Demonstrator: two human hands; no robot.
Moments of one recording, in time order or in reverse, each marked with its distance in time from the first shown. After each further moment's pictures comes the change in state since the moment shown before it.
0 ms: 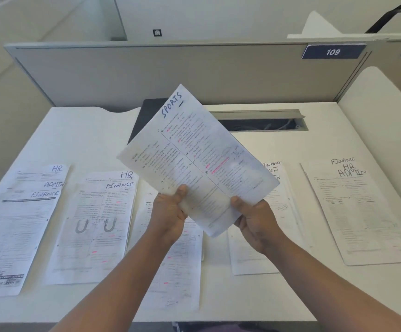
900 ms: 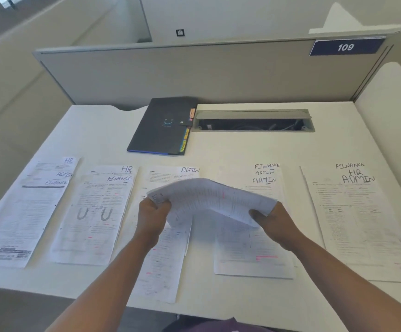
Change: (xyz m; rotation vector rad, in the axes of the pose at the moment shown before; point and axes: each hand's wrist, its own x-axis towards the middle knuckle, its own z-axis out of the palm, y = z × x) left_hand -0.014 -0.033 -0.009 0.686 0.261 0.238; right_hand 0.012 -0.050 -0.113 -0.907 -0.034 -0.093
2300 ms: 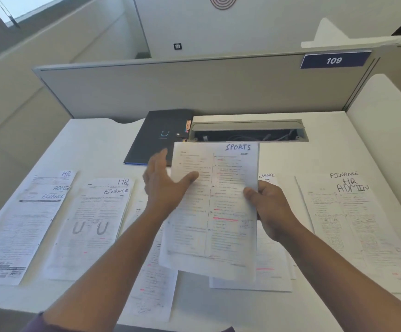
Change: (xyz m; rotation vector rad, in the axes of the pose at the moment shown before) left_hand 0.025 0.101 0.054 0.624 0.072 0.226; right_hand 0.019 -0.066 -0.007 0.450 0.004 0.078
